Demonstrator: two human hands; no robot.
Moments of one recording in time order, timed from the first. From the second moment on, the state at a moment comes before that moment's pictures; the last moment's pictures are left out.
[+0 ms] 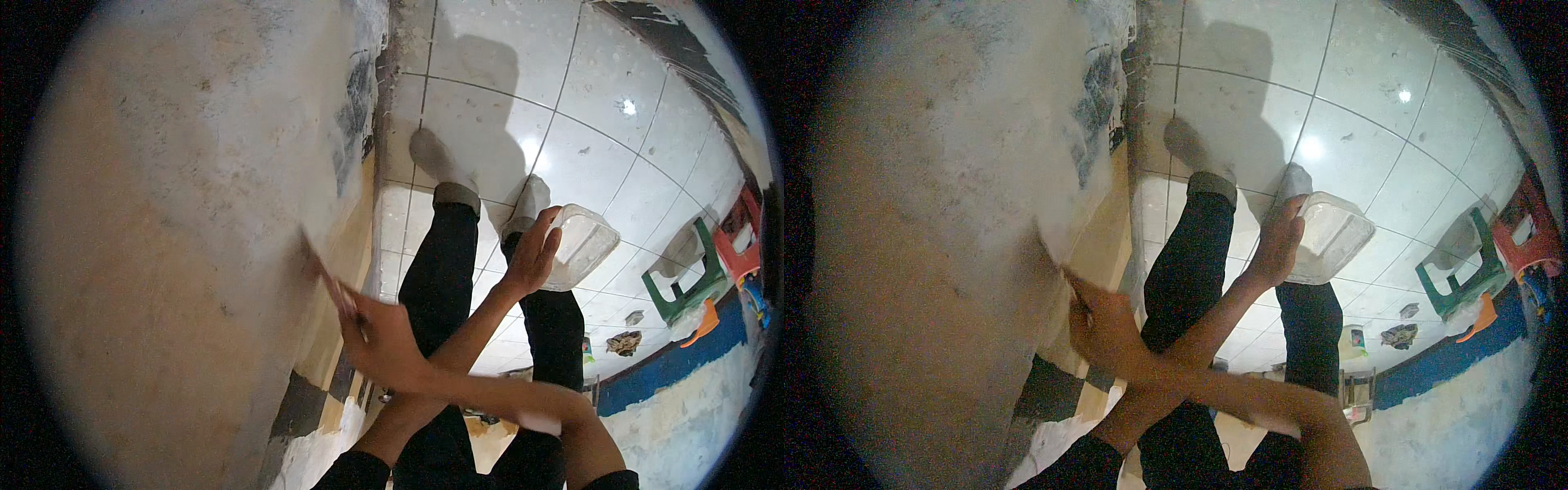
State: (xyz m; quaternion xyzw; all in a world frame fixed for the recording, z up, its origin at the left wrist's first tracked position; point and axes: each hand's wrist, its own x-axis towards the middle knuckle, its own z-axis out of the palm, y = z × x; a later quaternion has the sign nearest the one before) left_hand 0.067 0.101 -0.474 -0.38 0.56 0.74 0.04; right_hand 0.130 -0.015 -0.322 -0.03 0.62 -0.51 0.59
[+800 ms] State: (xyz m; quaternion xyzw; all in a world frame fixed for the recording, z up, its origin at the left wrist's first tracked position) left_hand 0.066 0.085 -0.477 -0.43 0.52 0.74 0.04; right_hand 0.031 -0.071 -0.417 -0.08 0.74 -0.53 0.41
